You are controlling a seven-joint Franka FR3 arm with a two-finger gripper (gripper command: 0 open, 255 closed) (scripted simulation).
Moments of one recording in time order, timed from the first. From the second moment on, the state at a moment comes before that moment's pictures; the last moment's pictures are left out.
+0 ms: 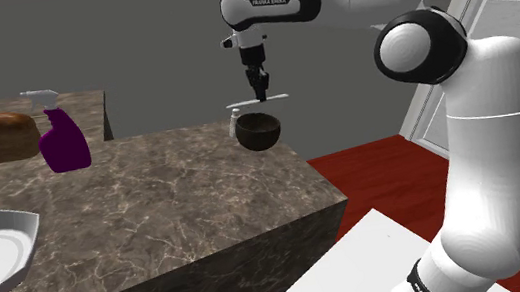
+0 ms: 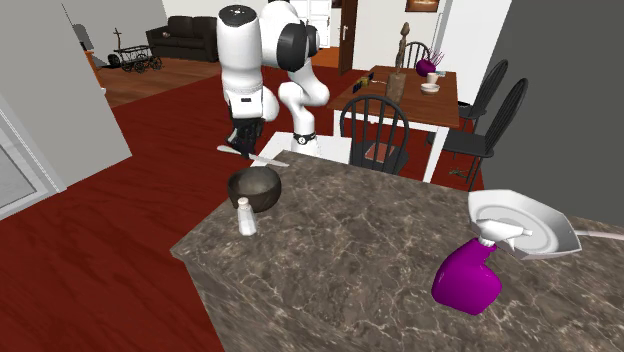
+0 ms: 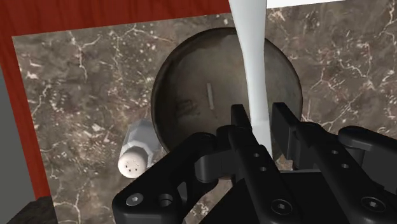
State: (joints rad) arm -0.04 0.44 0.12 -1.21 -0.20 1.47 -1.22
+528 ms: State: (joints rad) arm -0.05 0.44 0.11 -1.32 -0.20 1.57 -1.21
